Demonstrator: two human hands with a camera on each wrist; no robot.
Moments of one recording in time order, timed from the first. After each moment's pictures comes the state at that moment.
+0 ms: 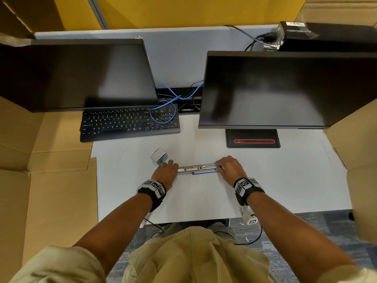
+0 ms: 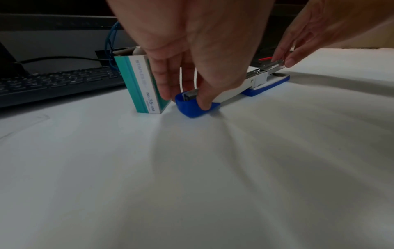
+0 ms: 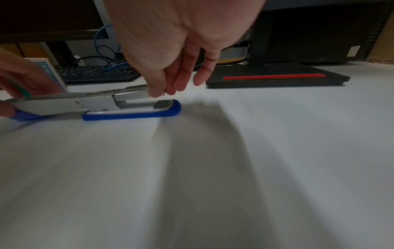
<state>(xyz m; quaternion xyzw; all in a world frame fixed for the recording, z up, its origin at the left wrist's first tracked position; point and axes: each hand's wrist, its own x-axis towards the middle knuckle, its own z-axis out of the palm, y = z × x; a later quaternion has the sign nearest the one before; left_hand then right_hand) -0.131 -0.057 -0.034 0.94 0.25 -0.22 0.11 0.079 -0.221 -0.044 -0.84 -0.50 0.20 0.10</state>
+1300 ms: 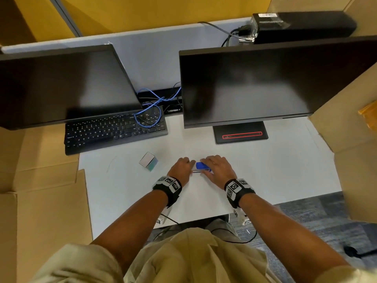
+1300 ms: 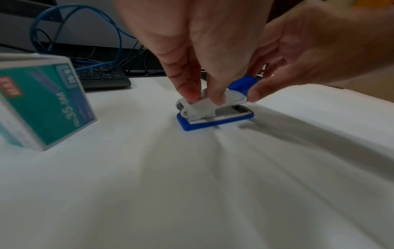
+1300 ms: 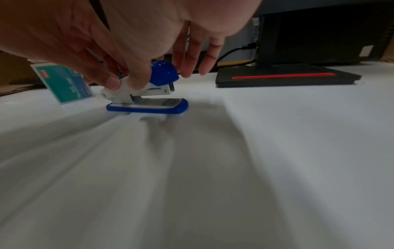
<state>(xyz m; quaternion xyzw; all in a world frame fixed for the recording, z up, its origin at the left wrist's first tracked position) -0.056 -0.093 -0.040 0.95 0.20 -0.14 0.21 0.061 -0.232 -0.044 -0.83 -0.51 0.16 0.13</state>
